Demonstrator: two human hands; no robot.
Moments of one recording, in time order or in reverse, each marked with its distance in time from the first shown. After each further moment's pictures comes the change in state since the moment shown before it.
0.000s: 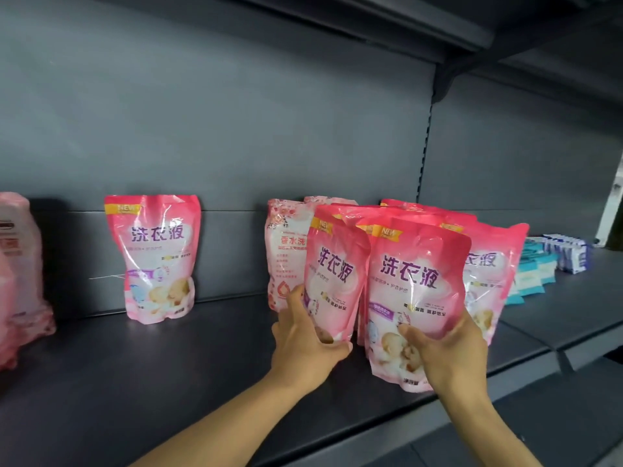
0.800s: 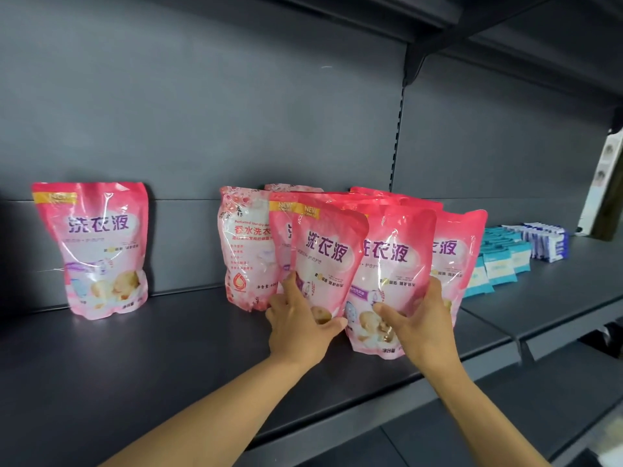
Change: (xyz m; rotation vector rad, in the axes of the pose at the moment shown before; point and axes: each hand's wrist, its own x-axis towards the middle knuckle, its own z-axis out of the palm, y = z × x) left_hand 0.023 0.030 0.066 0.105 0.085 -0.097; right_hand 0.046 0.014 -0.028 -0.123 -0.119 -0.080
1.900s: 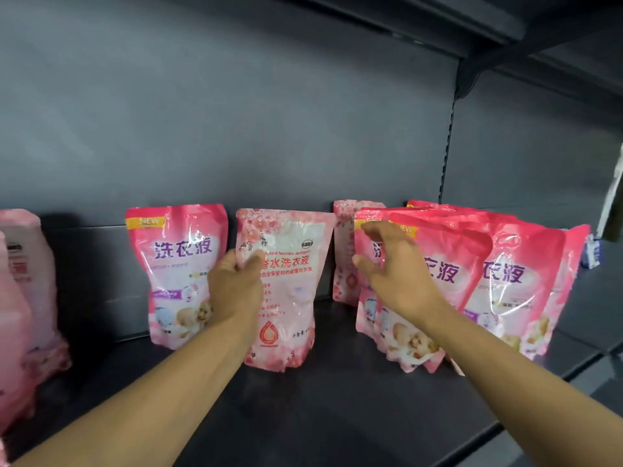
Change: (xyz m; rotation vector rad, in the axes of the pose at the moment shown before) left_hand 0.072 -0.057 -0.187 -0.800 0.259 -0.125; right_hand 0.023 -0.130 0.135 -0.363 -0.078 -0.471
